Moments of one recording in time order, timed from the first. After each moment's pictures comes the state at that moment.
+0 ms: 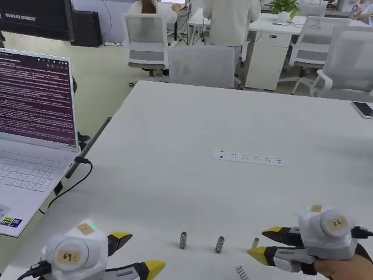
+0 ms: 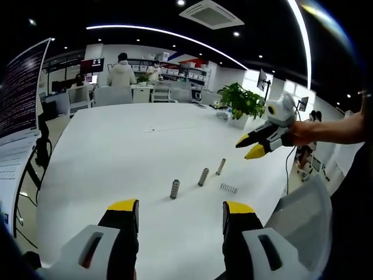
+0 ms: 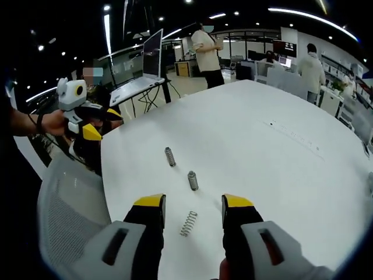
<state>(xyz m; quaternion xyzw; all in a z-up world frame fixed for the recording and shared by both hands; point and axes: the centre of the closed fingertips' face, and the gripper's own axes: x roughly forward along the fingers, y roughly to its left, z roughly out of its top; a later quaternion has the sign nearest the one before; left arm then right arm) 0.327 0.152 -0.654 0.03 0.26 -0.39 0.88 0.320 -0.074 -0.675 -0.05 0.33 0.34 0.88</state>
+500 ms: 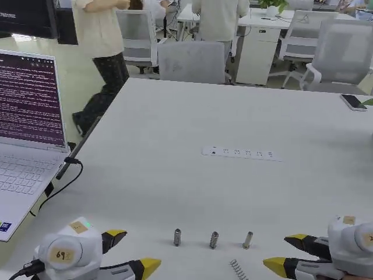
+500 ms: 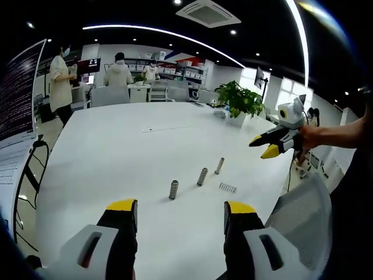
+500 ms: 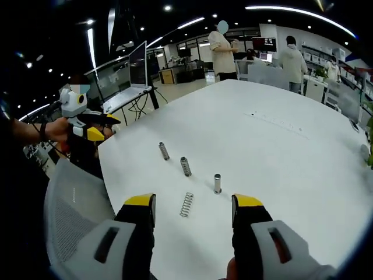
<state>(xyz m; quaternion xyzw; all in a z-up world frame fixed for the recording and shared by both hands) 0.328 0.148 -0.655 0.03 0.26 -0.40 0.88 0.283 -0.112 -0.671 -0.01 0.33 0.29 0.90</state>
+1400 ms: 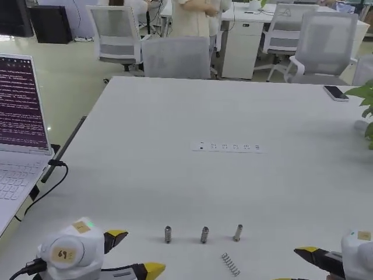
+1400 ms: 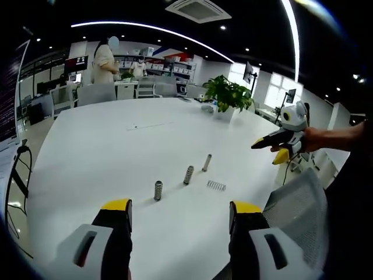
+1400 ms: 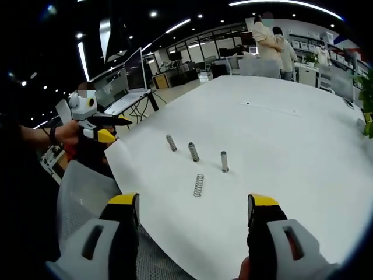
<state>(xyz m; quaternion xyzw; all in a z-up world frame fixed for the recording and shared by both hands) 0.320 0.117 -0.660 0.04 0.27 -0.45 0.85 0.237 -0.115 -0.676 0.04 0.34 0.28 0.90</state>
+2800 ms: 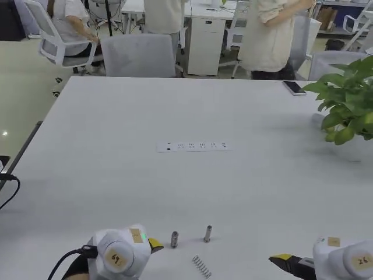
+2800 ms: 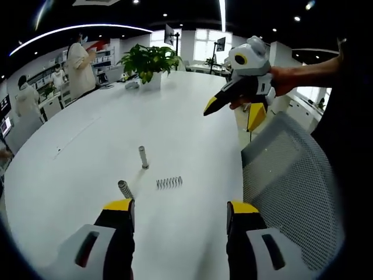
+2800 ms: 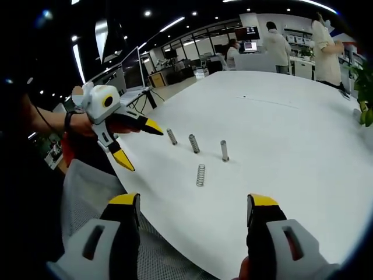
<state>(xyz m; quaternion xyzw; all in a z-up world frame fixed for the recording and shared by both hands) 0.279 0.005 -0.702 0.23 0.26 -0.65 0.68 0.219 -0.118 -0.680 0.06 0.36 0.26 0.89</state>
